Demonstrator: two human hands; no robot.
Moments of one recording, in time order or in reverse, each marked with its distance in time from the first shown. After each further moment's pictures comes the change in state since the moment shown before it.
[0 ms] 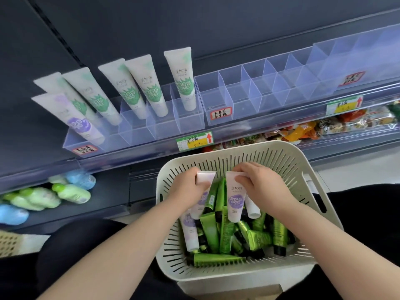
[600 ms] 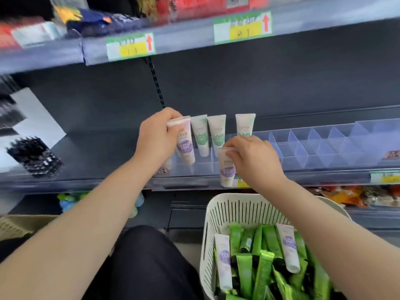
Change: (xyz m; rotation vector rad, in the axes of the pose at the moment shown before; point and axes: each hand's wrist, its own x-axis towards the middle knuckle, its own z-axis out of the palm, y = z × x) left_hand -0.061 0.030 -0.262 -0.073 0.777 0.237; right_hand 0.082 -0.164 -0.058 -0.158 0.362 -0.407
